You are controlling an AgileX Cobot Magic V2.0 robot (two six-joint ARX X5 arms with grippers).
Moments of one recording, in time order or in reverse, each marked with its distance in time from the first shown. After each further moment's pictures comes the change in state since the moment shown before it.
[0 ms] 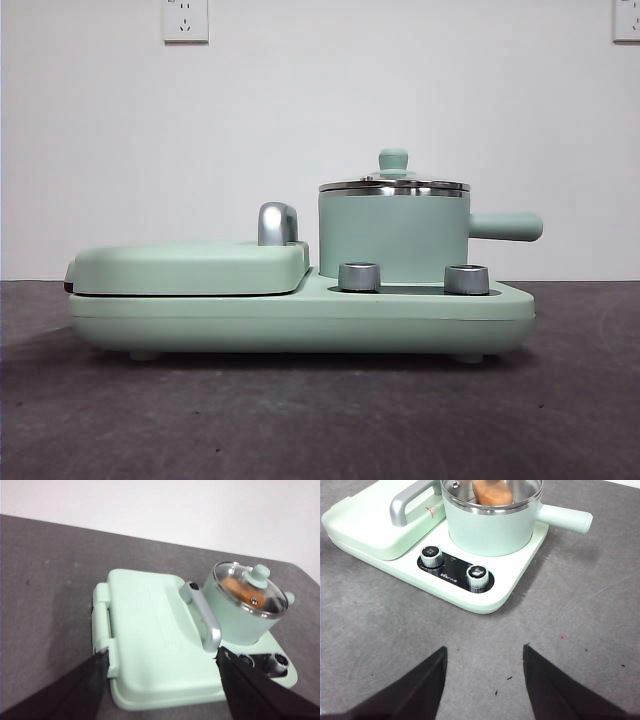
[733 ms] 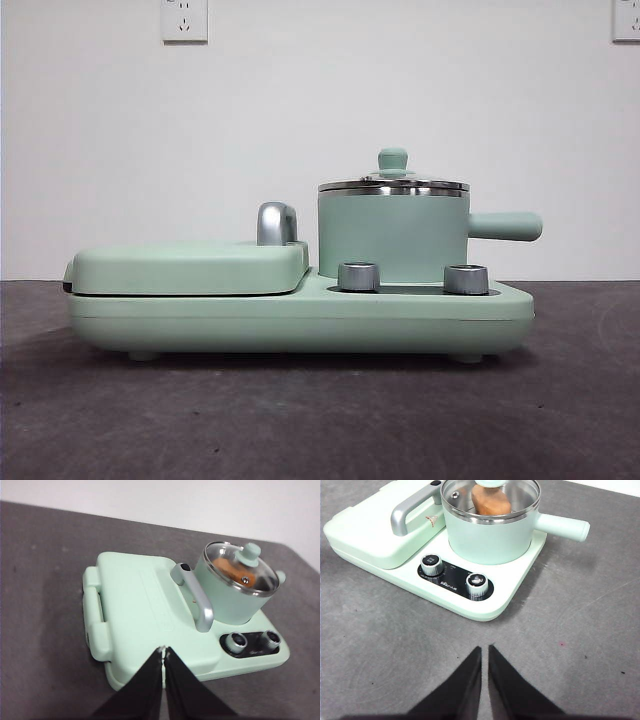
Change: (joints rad) left arm 0.009 -0.035 -0.005 -0.046 0.050 0.055; right arm 0.000 -0.002 0.000 0.026 -0.001 0.006
